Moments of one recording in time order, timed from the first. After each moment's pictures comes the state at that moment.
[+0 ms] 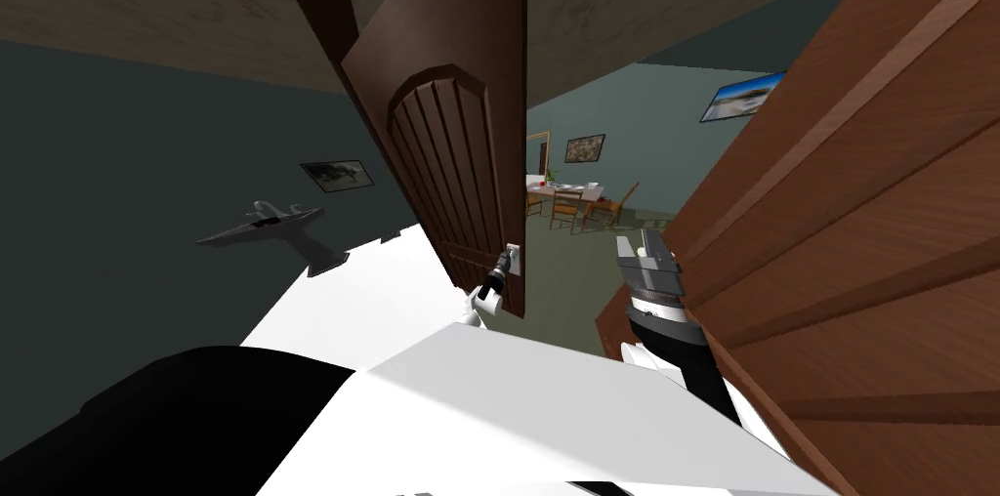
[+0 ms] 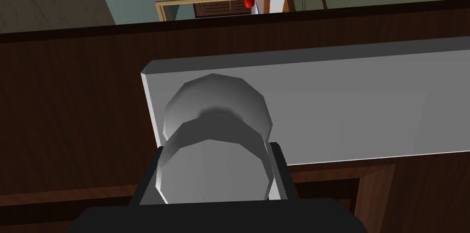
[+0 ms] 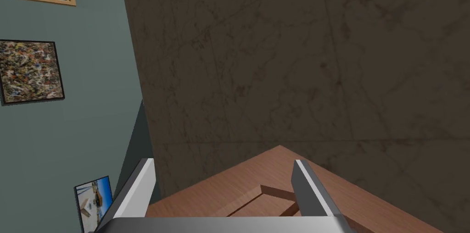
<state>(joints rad) -0.10 0.05 -0.29 -1.18 0.14 -0.31 -0.08</state>
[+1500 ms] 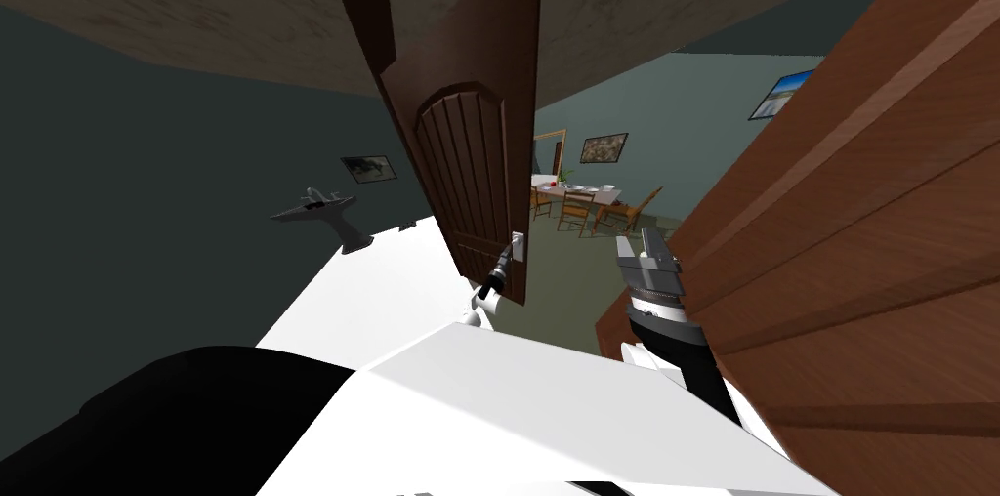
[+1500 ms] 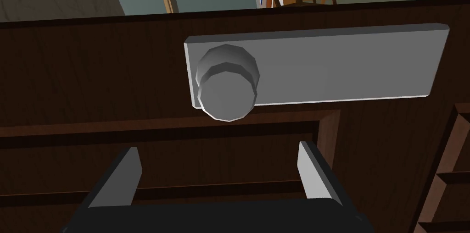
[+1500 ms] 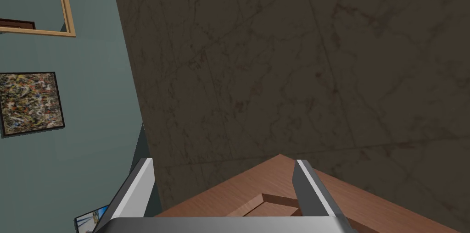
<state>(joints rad) -0.10 0.06 -0.31 -1.19 0.20 -0.31 -0.13</state>
